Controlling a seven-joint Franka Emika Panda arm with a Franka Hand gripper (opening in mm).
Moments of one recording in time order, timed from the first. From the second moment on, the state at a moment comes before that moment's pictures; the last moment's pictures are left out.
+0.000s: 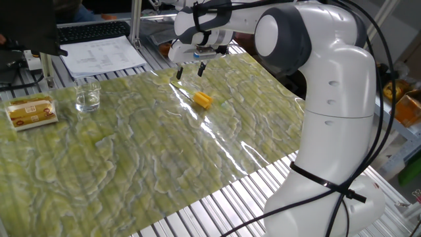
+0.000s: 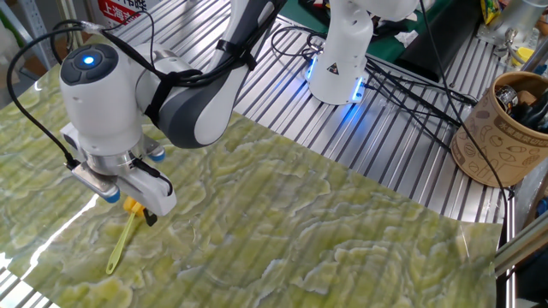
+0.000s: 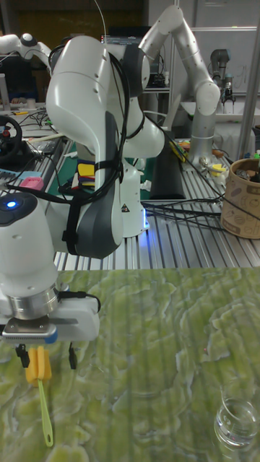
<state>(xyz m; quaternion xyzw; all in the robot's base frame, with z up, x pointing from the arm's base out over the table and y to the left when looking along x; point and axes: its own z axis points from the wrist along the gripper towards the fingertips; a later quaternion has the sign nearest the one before) 0.665 -0.140 0.160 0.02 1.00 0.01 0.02</state>
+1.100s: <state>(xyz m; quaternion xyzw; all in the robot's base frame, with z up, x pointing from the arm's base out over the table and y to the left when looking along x) 0.668 -0.156 0.116 0.00 1.00 0.02 0.04</state>
